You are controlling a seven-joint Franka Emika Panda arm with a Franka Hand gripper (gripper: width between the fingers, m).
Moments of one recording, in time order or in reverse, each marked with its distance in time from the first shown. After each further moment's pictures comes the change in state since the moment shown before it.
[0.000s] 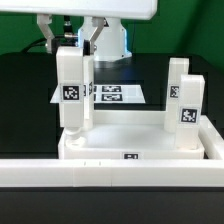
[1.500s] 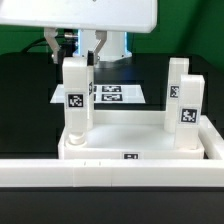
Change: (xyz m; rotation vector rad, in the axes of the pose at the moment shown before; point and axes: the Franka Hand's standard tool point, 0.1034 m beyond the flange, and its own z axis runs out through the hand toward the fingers) arm -0.021 -0.005 0.016 -0.001 -0.018 -0.007
